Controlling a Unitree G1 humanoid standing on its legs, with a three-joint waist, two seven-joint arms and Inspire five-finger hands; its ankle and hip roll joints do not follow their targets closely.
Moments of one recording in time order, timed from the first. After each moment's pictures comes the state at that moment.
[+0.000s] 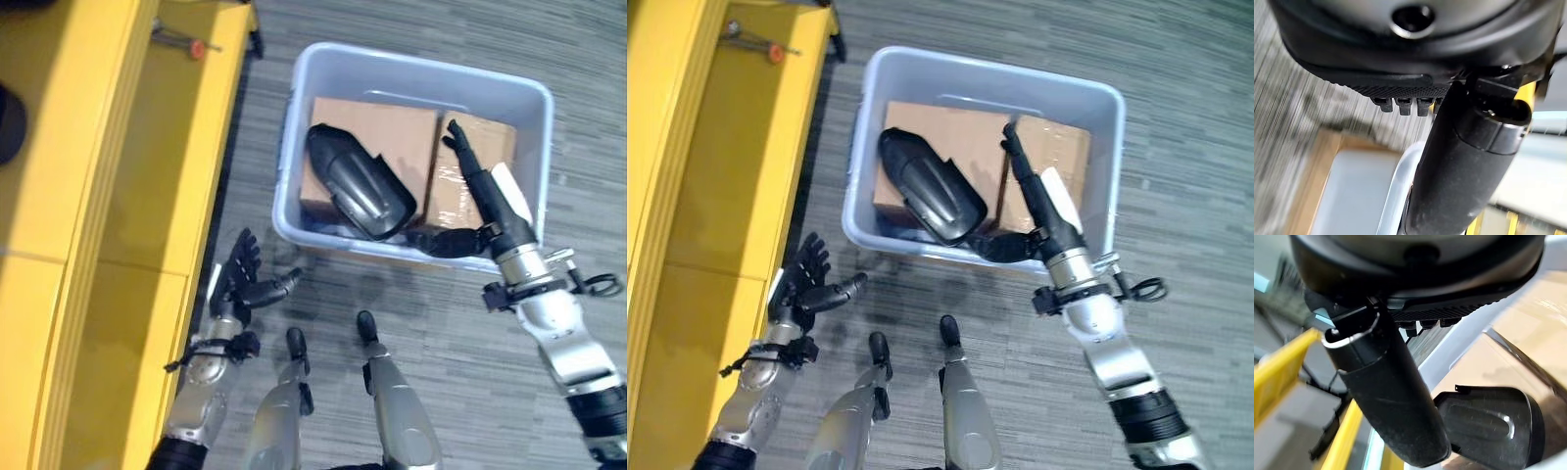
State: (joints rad) left arm -0.04 0.39 -0.04 0.10 -0.50 -0.16 0.14; right arm -0.40 -0.77 0.17 -0.10 0.04 -0.11 -0.10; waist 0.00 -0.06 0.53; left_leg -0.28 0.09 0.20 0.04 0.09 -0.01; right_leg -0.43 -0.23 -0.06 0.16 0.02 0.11
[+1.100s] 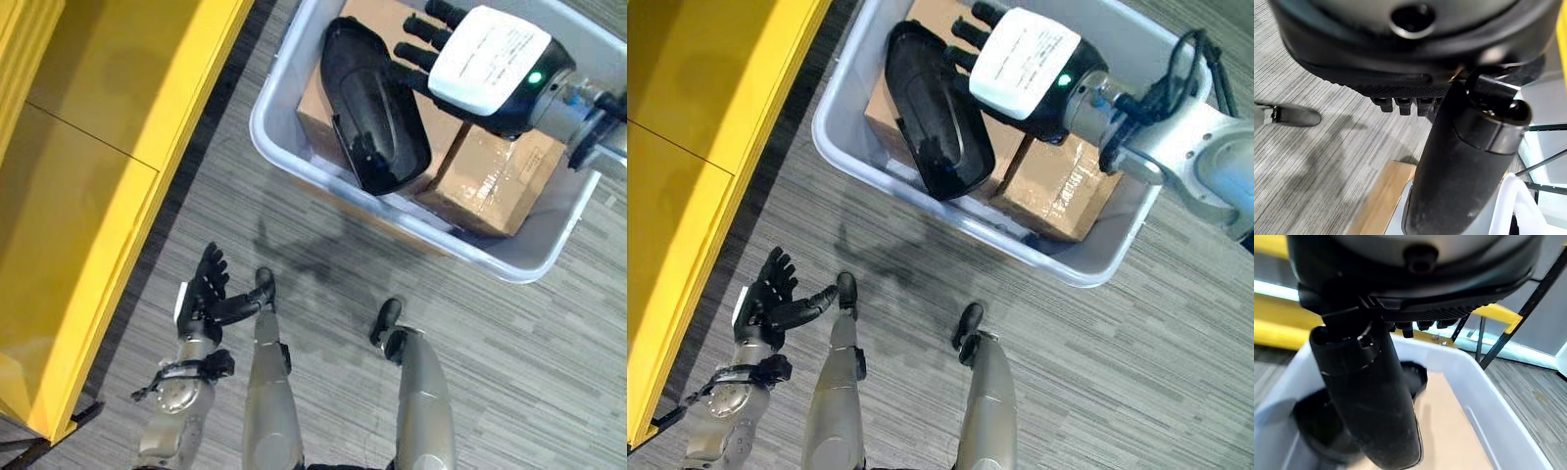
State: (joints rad) left arm 0.10 0.41 -0.06 0.03 -0.51 -0.16 0.19; right arm -1.68 -1.35 1.41 0.13 -0.73 -0.15 -0.16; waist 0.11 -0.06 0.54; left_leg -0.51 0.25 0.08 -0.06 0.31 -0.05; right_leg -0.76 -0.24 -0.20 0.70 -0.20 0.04
